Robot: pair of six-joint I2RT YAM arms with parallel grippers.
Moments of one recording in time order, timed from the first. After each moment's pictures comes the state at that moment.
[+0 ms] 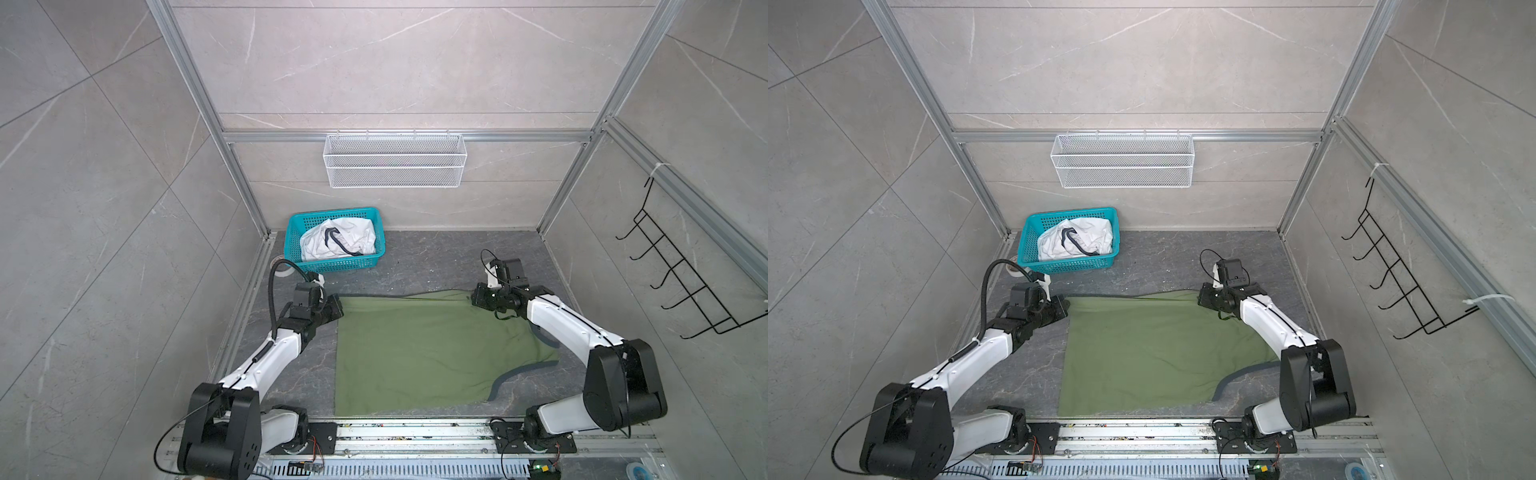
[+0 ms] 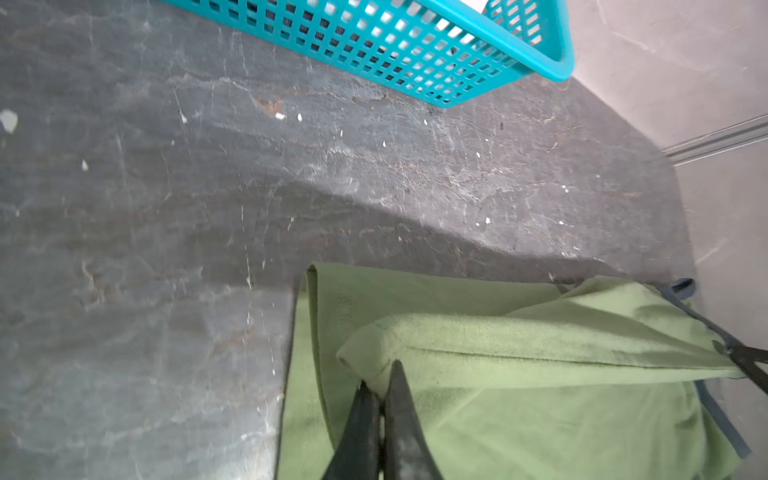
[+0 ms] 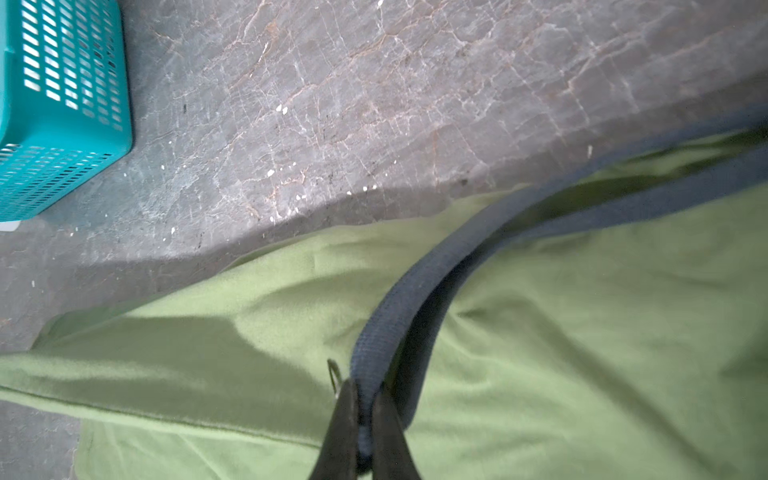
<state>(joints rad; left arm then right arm) -0.19 1.19 0.61 -0.14 0.19 -0.52 0.19 1.44 0.91 -0.41 -0.19 0.44</state>
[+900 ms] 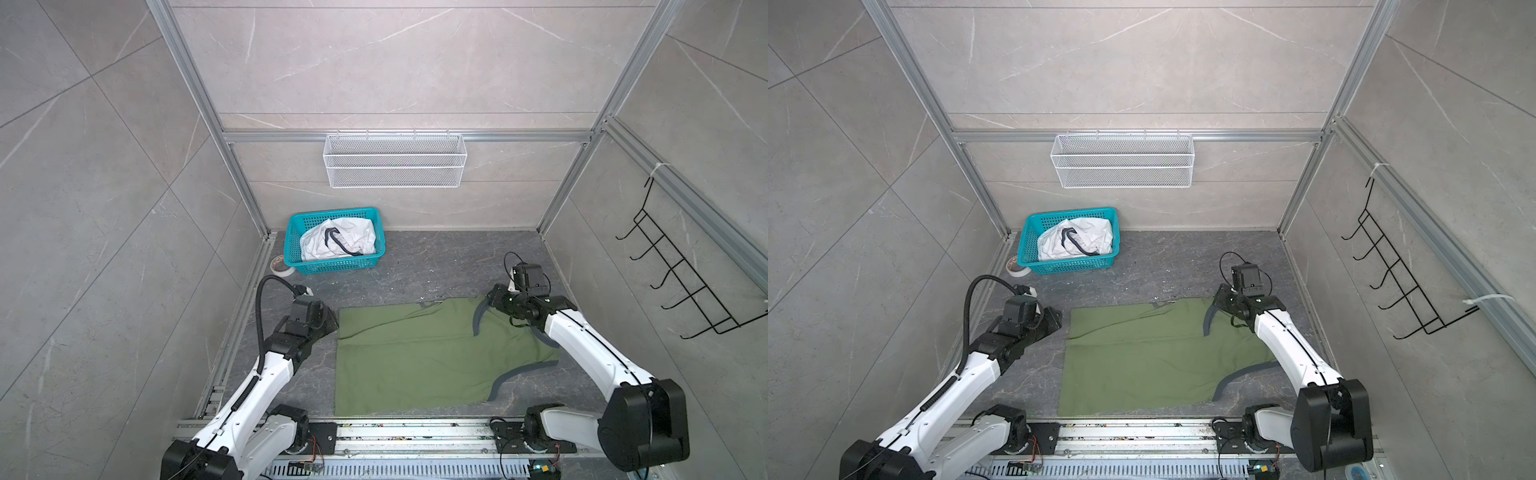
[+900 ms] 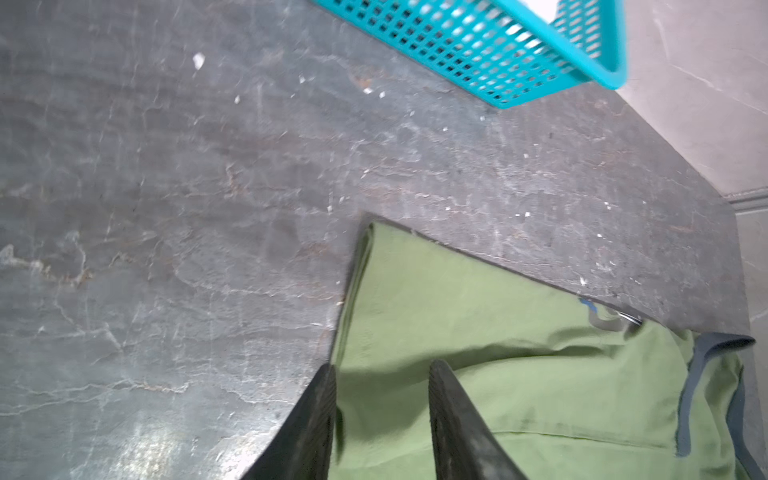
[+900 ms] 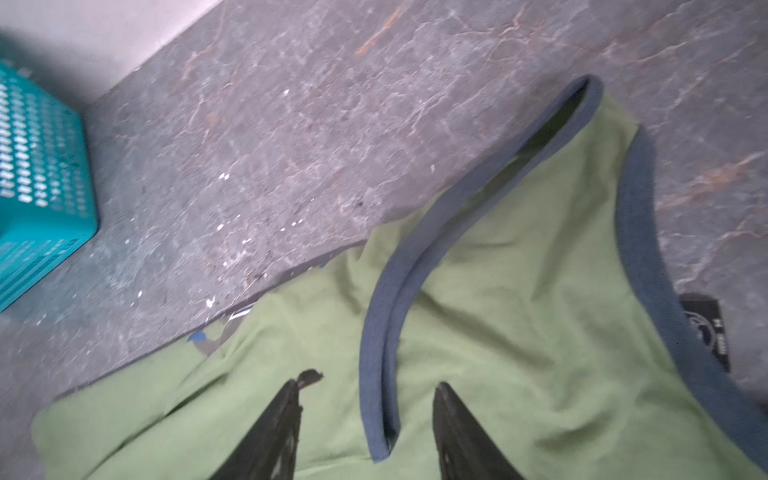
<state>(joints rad) -0.32 0.98 0.64 -0.43 -0.05 -0.66 0.12 1.30 0.89 -0.50 -0.01 0.53</state>
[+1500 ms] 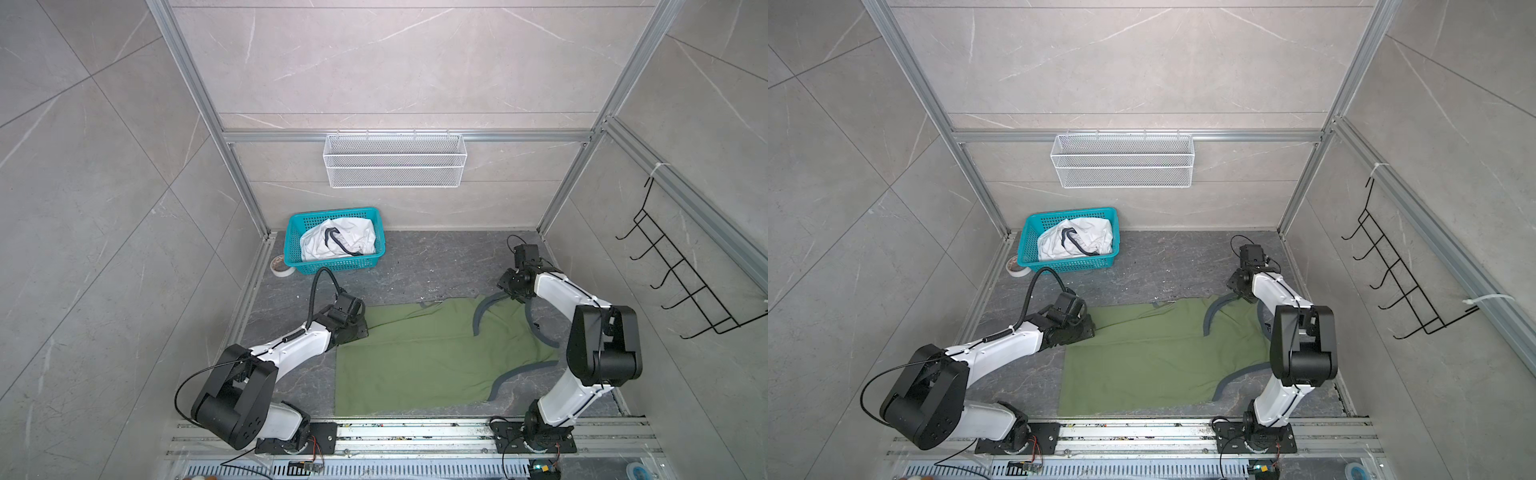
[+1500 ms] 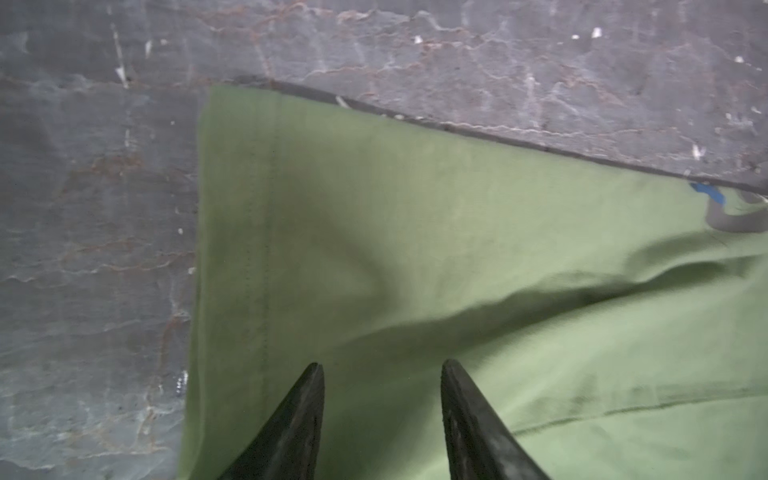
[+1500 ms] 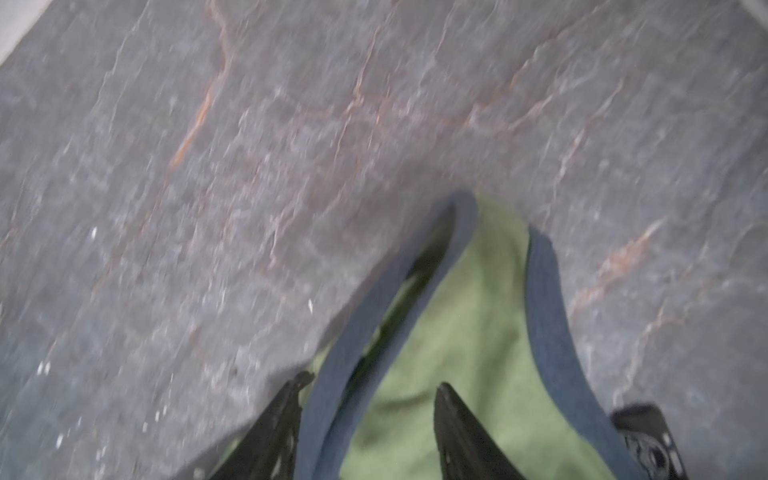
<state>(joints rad) -0.50 1.41 0.68 -0.32 -0.04 -0.70 -0.04 1.77 1.20 -0.51 0.13 0.61</state>
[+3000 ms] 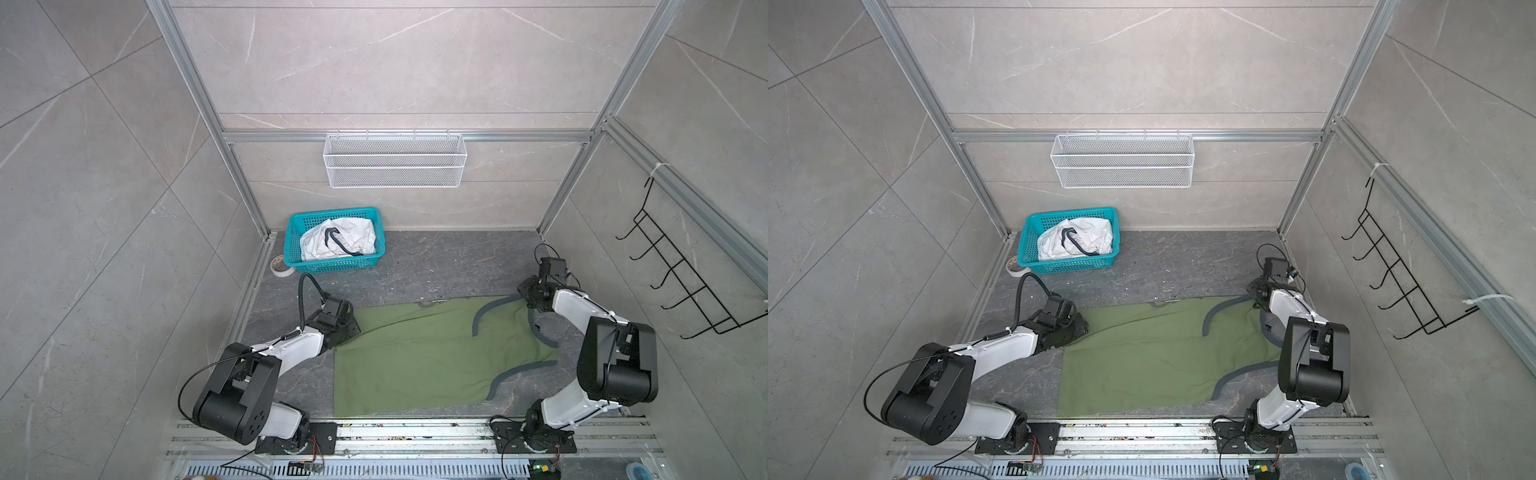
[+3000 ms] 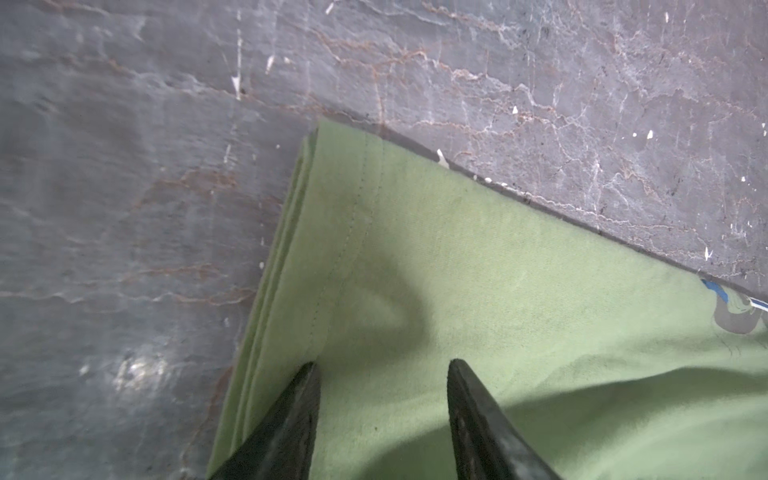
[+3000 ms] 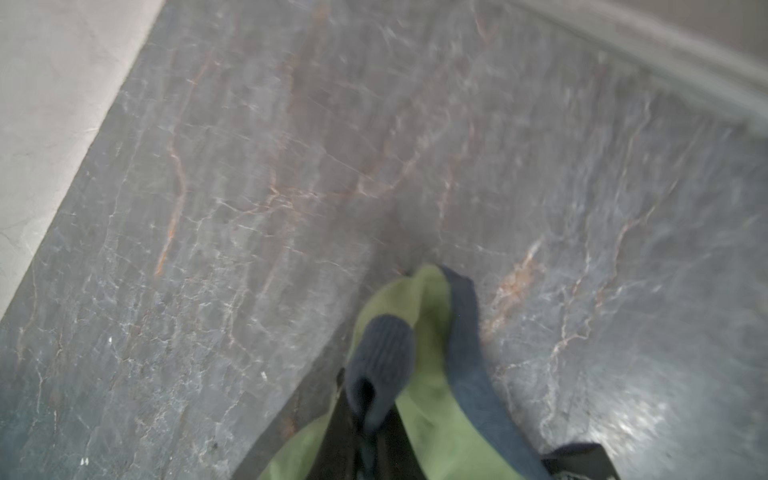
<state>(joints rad) -0.39 1.42 0.59 -0.16 -0.01 -0.80 -0.22 1.61 0.91 -0.22 0.03 0.72</state>
